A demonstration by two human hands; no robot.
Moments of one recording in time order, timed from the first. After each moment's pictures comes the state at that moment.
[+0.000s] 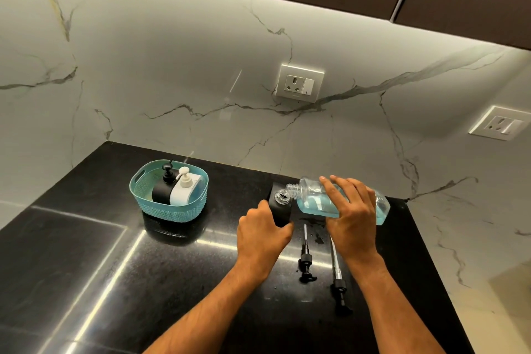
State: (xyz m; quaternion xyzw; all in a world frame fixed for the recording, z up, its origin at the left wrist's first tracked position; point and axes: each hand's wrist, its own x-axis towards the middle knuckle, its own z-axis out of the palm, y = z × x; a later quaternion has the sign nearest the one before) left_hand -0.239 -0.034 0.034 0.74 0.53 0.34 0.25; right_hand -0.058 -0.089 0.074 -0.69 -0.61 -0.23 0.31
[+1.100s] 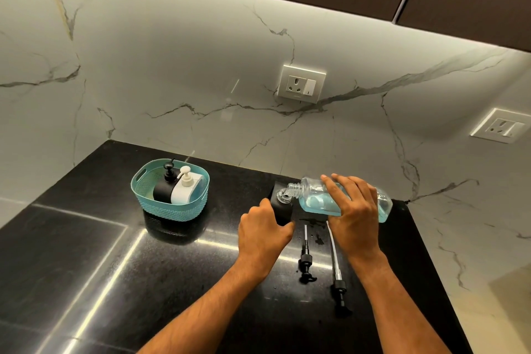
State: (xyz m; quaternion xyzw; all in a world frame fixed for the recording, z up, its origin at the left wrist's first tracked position) left_hand -0.238 -0.031 0.036 0.74 0.53 0.34 0.25; right_hand -0.051 -0.086 0.077 -0.69 -0.62 -0.23 0.29
